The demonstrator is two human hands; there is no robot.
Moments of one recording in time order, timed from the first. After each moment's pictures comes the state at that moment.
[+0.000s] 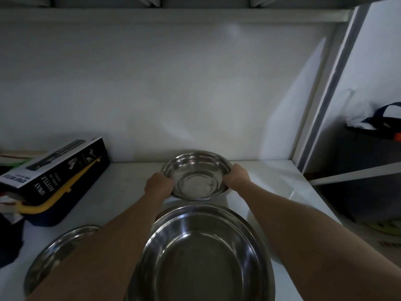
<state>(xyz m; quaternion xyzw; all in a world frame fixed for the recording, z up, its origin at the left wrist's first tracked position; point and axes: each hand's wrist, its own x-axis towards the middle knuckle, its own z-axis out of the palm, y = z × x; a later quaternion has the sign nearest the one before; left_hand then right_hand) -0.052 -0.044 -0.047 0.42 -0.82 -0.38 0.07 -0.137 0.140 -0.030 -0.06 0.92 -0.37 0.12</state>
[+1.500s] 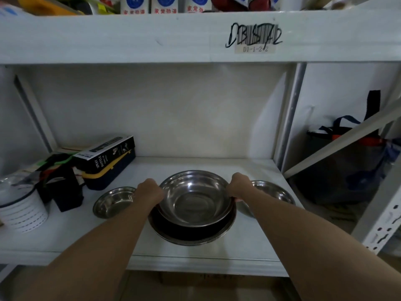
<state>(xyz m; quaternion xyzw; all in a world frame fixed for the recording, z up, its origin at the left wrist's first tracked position) 0.138 0.024 -0.017 0.43 -0.85 -0.30 0.06 0.013 0.221 -0.004 -0.15 0.95 -0.24 0.12</state>
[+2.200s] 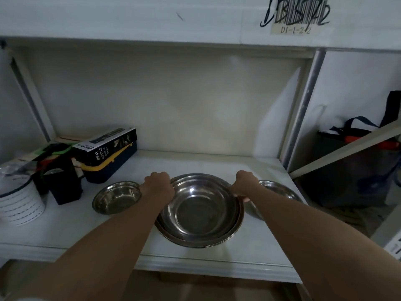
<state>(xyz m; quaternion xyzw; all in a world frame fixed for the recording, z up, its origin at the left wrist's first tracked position) 0.124 0.035 -0.005 0.33 -0.94 -0.08 0.06 -0.002 0.227 0.006 -0.18 0.96 -0.20 0.12</state>
